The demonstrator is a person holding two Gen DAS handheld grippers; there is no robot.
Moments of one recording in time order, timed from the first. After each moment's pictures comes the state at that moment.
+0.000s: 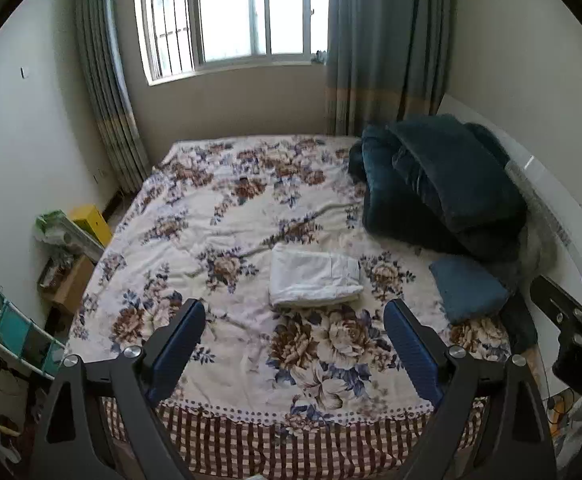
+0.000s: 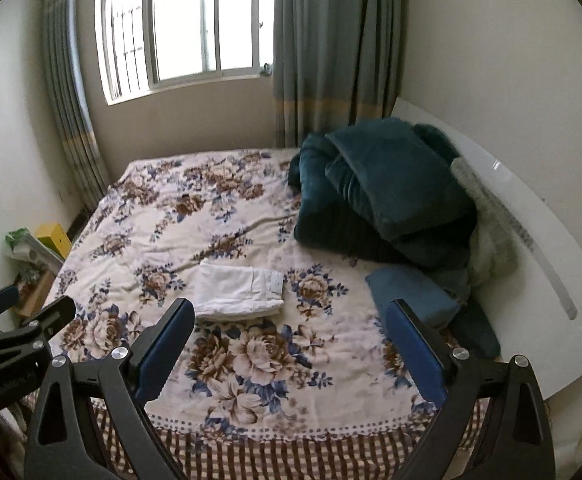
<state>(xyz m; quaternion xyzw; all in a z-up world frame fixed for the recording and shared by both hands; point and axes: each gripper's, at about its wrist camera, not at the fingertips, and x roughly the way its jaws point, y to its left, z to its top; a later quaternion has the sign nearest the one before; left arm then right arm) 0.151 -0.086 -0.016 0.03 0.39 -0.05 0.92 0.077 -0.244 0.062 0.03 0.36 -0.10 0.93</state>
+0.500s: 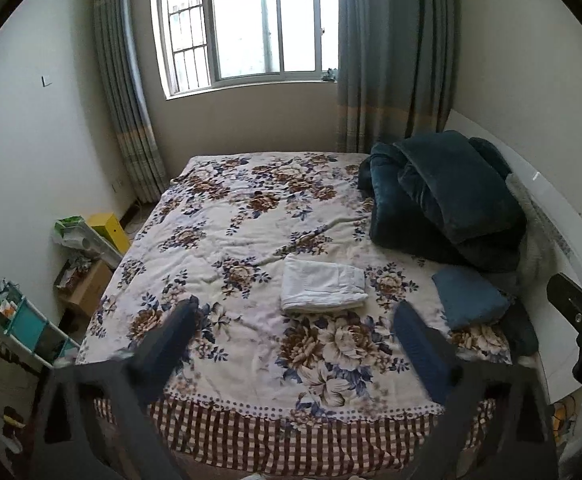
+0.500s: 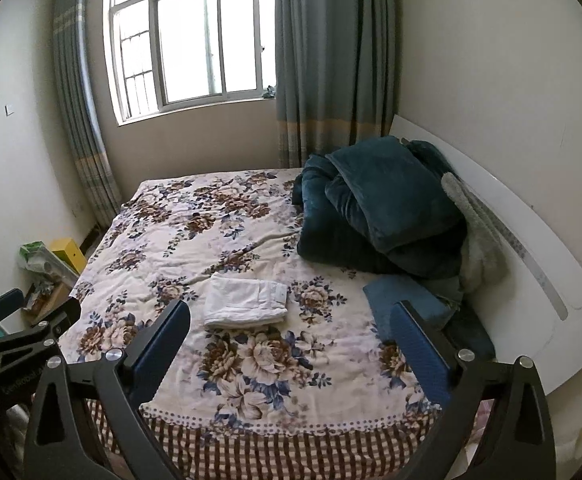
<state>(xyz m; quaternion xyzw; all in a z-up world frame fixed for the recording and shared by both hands) 0.110 -0.089 0.010 0.03 0.37 -0.02 0.93 0.015 -0.257 0.125 0.03 0.34 -0.08 0.94</state>
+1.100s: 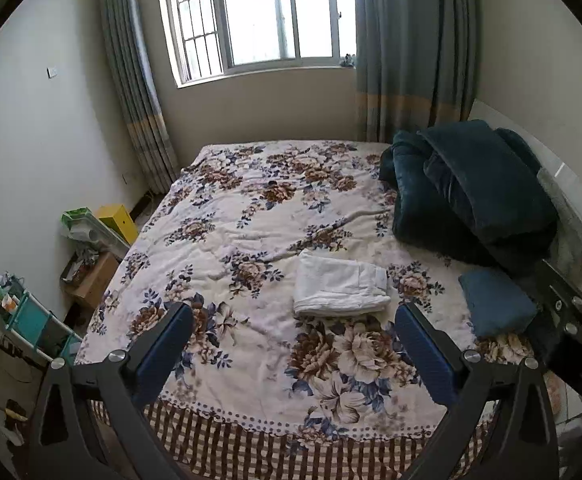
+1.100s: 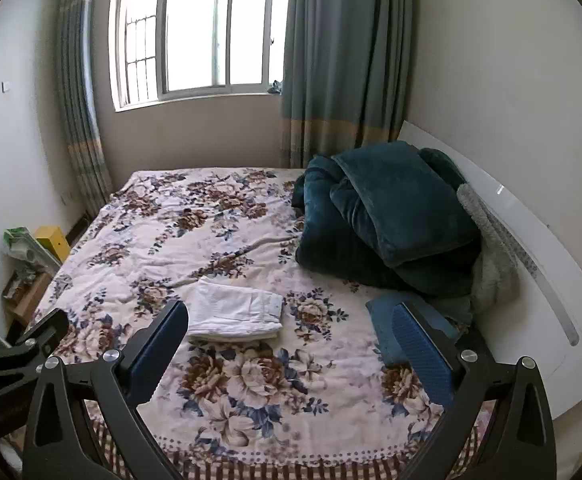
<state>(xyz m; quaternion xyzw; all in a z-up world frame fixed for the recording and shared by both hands) 0.169 -0.095 -0.050 0.04 0.38 0.01 0.92 0.125 -0.253 0.048 -0.01 0.34 -0.08 0.94</state>
